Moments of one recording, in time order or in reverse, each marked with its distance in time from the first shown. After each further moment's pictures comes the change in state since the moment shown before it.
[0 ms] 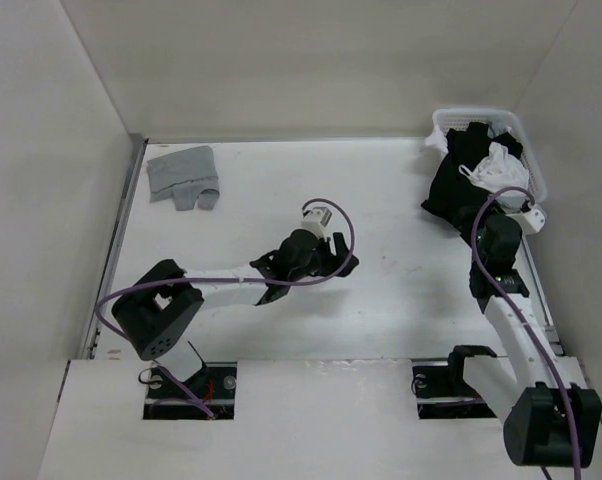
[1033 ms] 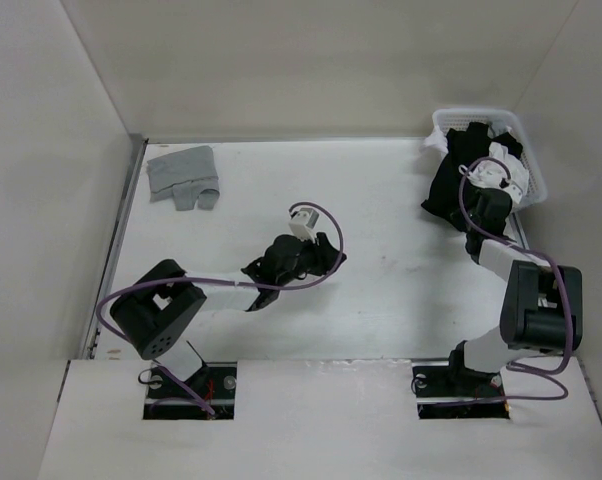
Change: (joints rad) left arm 0.050 -0.002 -0.132 0.264 0.034 0.045; right arm -0.139 0.628 0.177 0.233 -0.237 -0.112
